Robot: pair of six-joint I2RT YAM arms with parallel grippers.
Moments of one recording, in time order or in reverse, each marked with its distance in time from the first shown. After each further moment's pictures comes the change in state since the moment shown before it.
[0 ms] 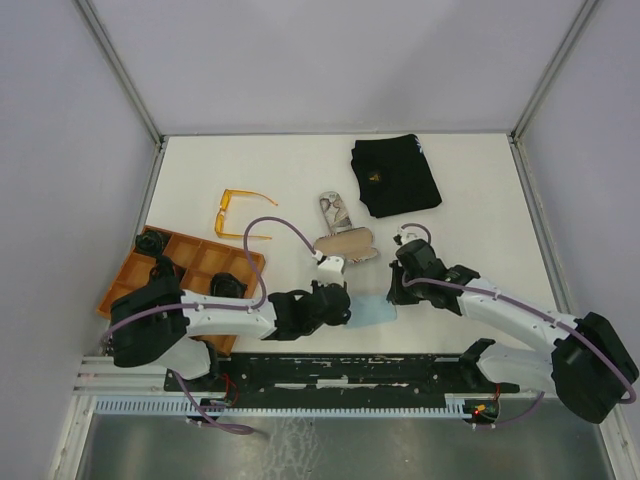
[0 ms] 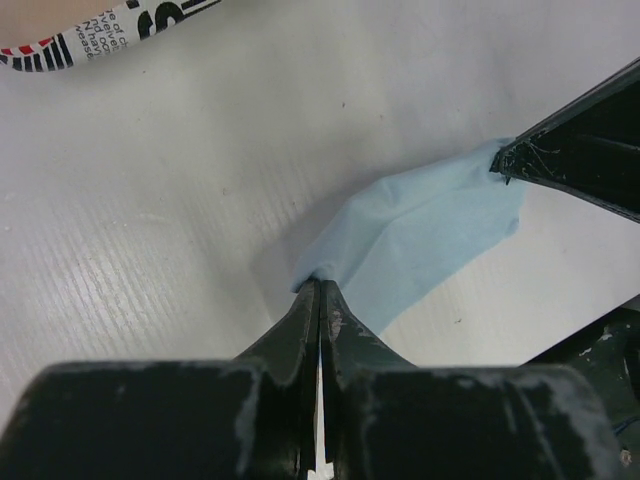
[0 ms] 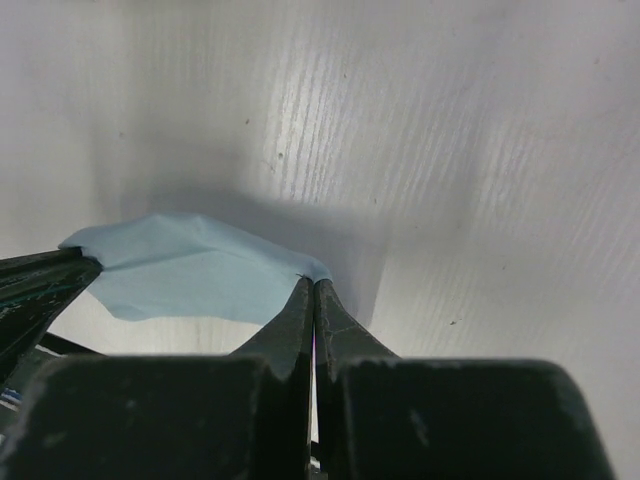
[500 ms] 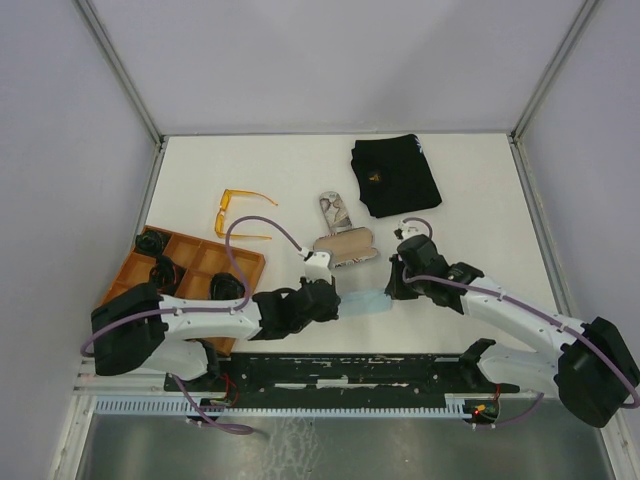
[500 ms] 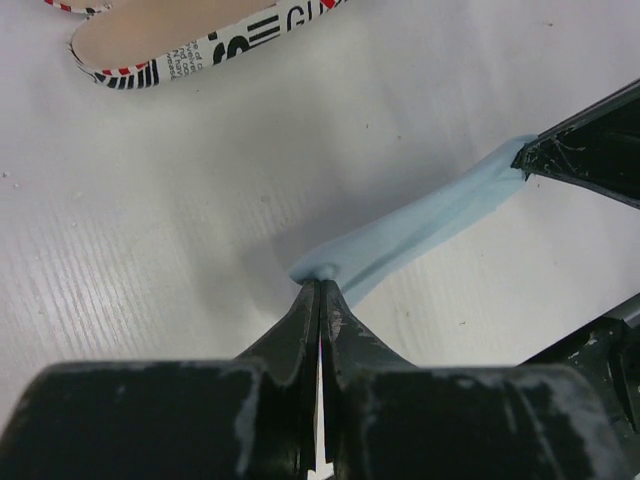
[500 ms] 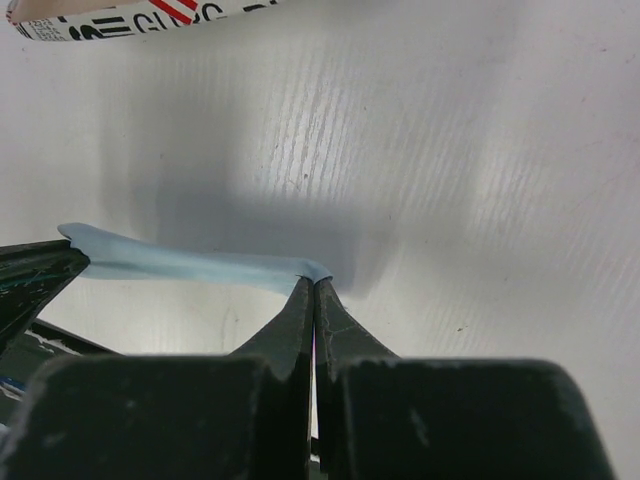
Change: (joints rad) left arm 0.040 -0.110 -0.061 -0.001 0.000 0.000; right arm 0.000 -0.035 0.047 -0.019 0.015 0.000
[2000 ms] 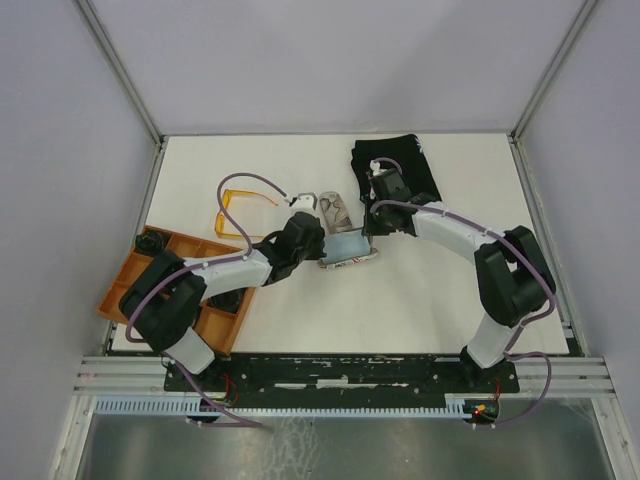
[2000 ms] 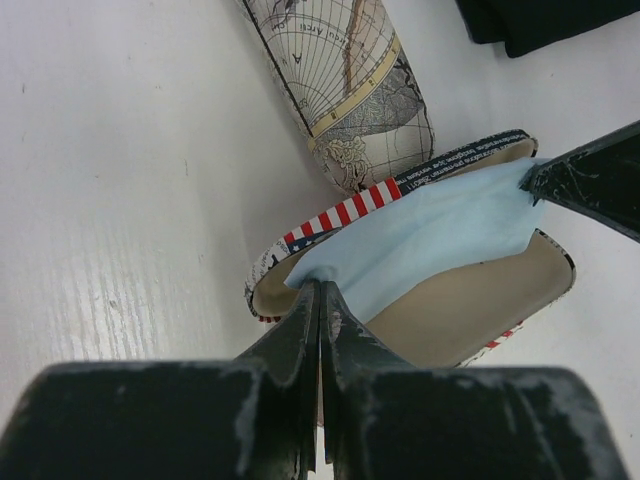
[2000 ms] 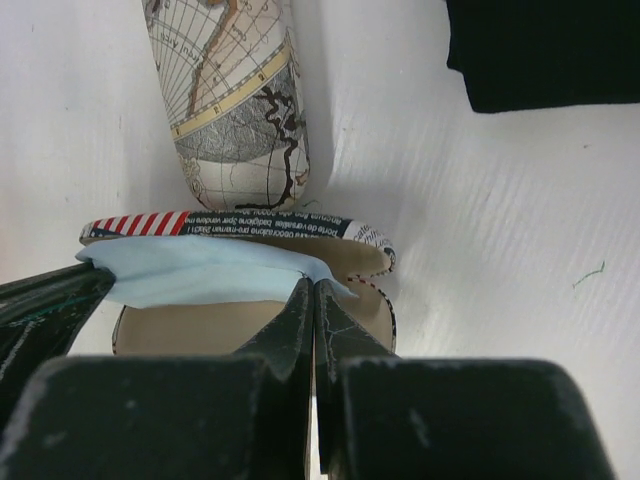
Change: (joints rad) left arm 0.458 0.220 0.205 0.103 0.193 0.256; right arm -0.161 0.623 0.570 0.056 -0.063 -0.143
